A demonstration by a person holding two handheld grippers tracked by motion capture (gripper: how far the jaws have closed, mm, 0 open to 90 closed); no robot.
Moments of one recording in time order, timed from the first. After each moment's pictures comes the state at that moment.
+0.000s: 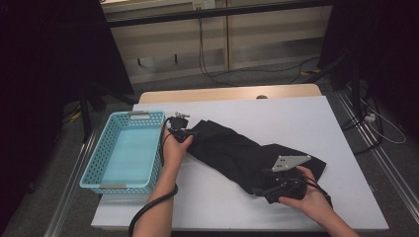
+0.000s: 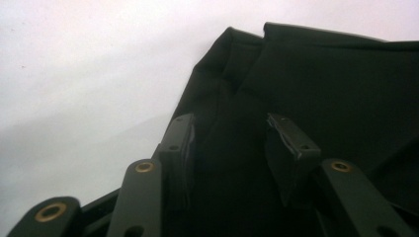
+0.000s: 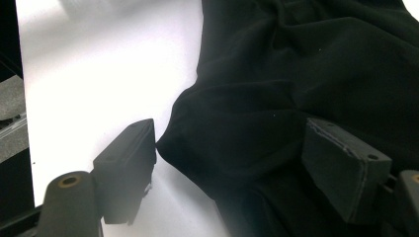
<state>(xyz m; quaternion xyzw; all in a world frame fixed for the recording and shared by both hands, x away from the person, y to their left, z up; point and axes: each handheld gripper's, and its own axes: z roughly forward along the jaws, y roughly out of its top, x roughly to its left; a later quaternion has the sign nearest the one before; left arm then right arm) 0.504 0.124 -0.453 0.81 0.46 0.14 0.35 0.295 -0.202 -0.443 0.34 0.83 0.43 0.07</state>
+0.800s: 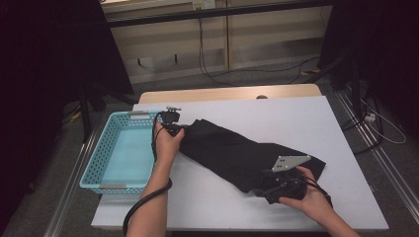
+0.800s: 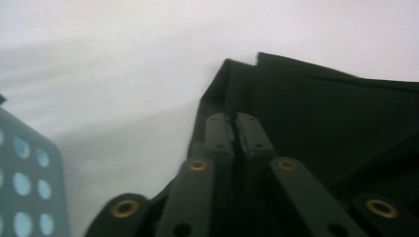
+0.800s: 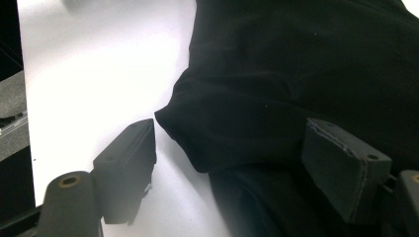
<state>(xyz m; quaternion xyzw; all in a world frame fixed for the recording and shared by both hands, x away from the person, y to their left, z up) 0.509 0.145 -0.427 0.79 0.49 0.14 0.34 0.295 -0.202 -0.444 0.34 0.83 0.43 0.07</state>
